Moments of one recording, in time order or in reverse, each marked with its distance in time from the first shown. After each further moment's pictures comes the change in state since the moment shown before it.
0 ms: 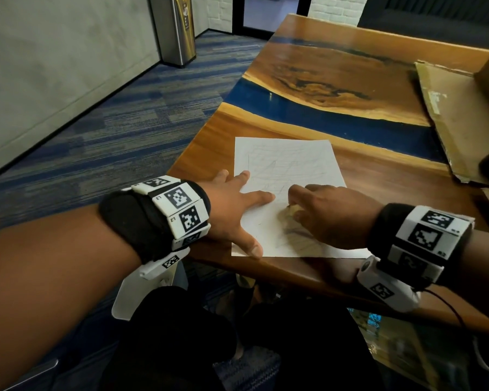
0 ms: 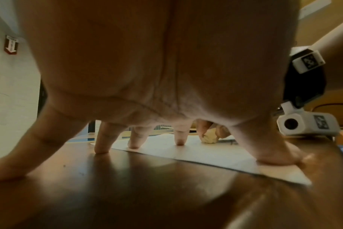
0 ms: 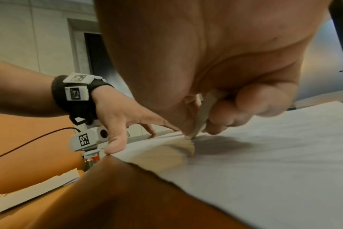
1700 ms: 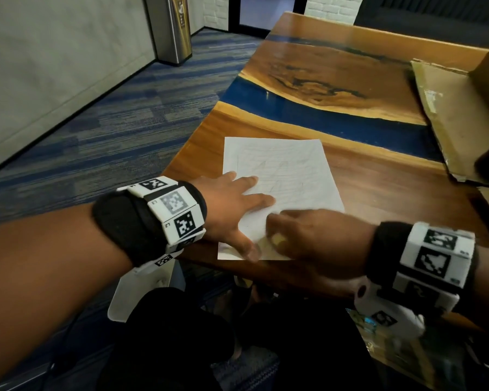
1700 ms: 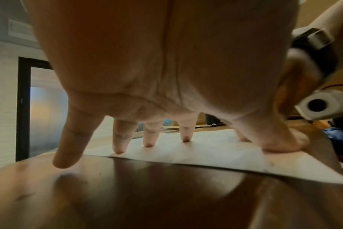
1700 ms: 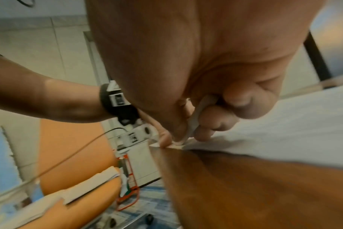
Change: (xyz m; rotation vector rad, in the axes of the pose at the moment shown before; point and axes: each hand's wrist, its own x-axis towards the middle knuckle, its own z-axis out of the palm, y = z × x) left_hand 0.001 0.001 -0.002 0.149 0.080 0.118; right_hand -0.024 -0.026 0.003 0.020 -0.042 -0.294
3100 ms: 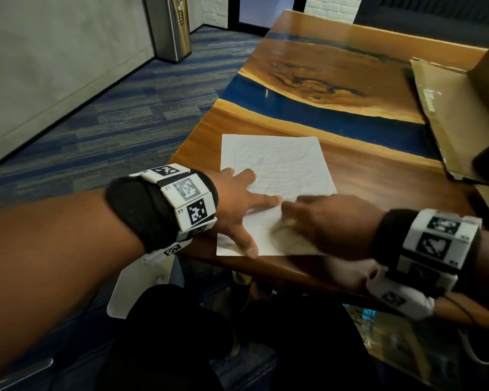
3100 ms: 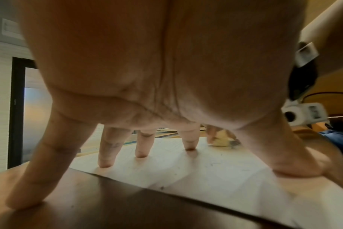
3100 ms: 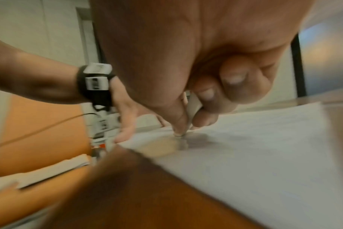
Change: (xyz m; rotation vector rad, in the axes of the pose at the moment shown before) left_hand 0.006 0.005 -0.010 0.078 -0.052 -0.002; right_hand -0.003 0.021 -0.006 -0.156 -0.011 0.123
